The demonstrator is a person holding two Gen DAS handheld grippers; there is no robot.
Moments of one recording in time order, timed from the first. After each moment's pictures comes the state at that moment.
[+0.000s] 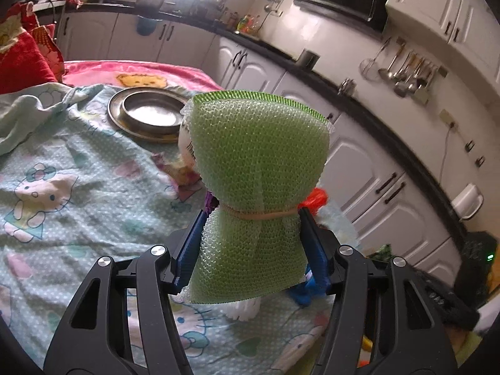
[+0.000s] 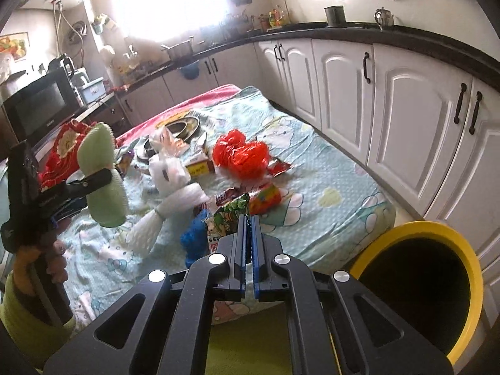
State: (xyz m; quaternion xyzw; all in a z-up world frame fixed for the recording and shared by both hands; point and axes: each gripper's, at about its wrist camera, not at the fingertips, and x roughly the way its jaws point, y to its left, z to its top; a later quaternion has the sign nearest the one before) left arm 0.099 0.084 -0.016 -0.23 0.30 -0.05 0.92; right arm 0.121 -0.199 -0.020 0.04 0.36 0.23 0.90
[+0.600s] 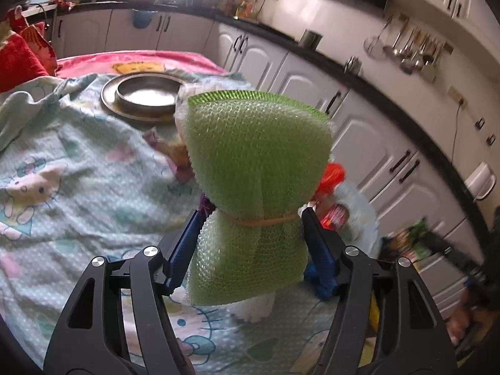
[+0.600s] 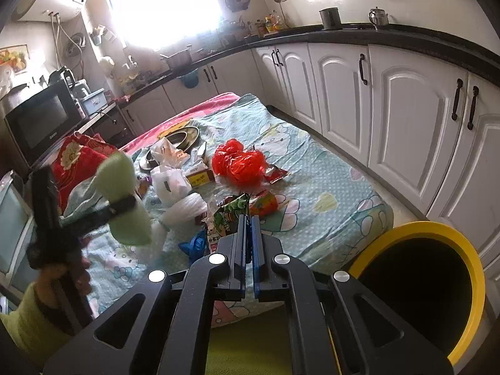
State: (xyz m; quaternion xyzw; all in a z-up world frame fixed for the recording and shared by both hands) left arm 0.119 0.067 -0.052 -0.18 0.35 -0.03 0.92; right arm 0.119 -0.212 -0.013 0.06 0.35 0.24 0.90
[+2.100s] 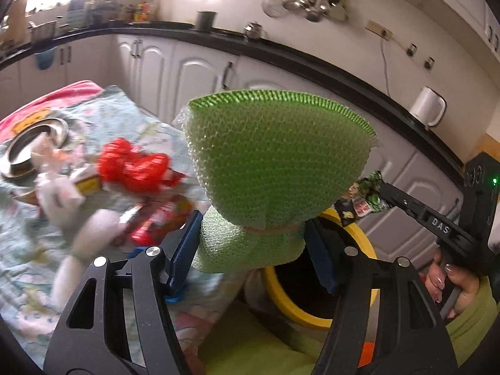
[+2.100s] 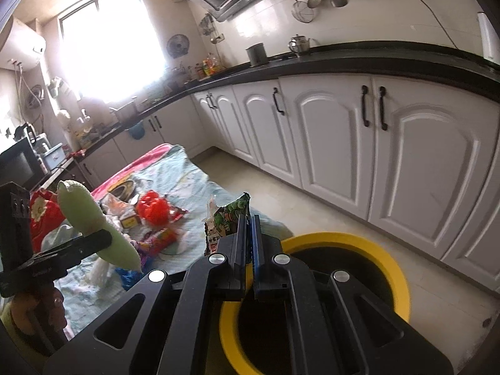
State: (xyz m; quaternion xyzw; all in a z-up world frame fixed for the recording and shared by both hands) left arm 0.129 -0.116 -0.005 -0.07 0.35 -0.21 0.91; right arm 0.089 -0.360 -0.002 0.12 0.29 0.11 0.94
